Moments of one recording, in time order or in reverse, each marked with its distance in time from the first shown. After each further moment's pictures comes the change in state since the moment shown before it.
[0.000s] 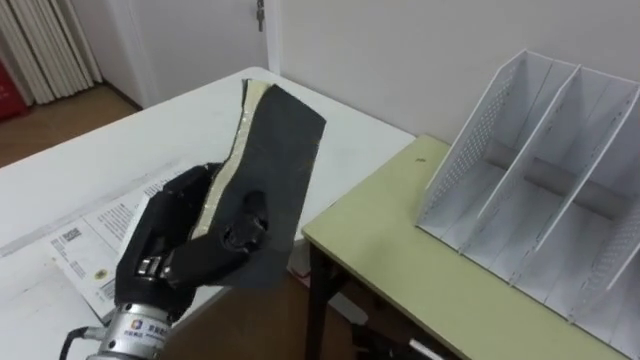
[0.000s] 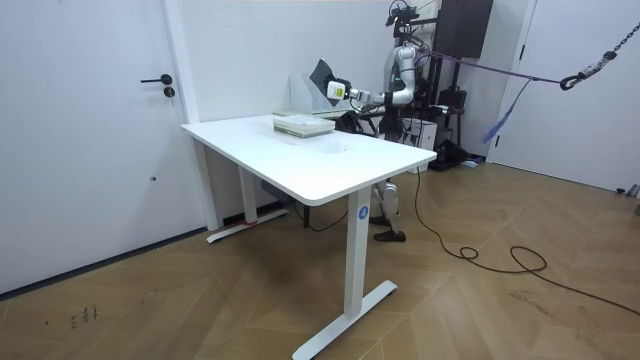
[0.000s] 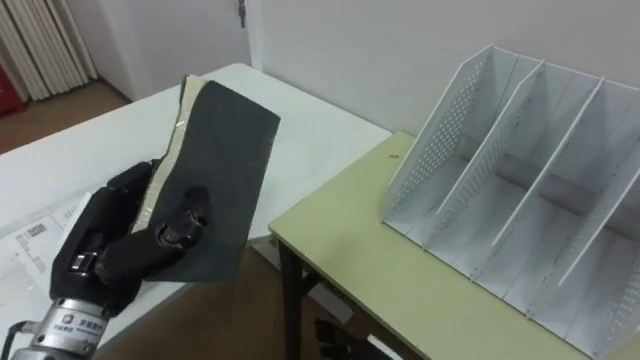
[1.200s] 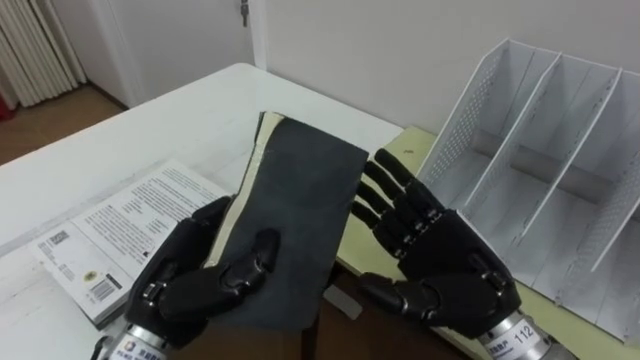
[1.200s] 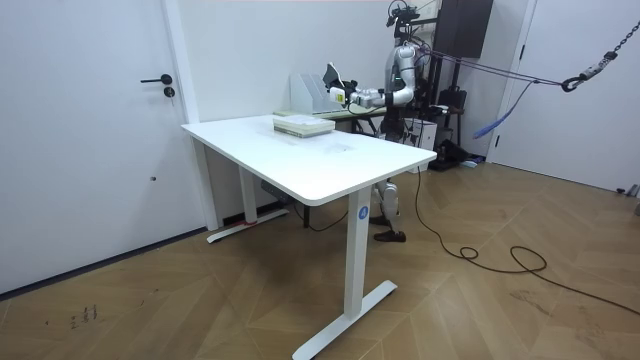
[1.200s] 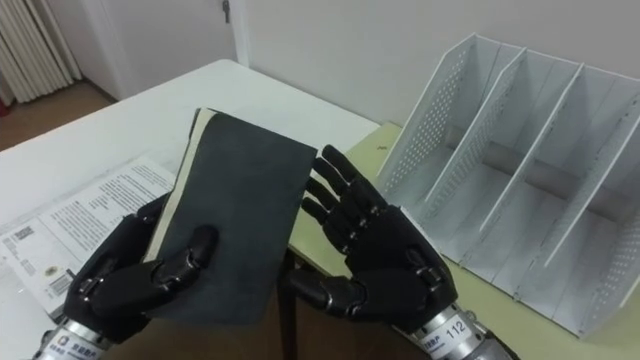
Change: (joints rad) left arm 0.002 0.017 0.069 0.111 -0.181 0.104 -0.398; right arm 0.011 -0.024 -0.090 -0.451 0.657 0.071 0.180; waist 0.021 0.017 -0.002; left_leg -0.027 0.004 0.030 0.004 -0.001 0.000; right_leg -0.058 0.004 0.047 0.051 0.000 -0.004
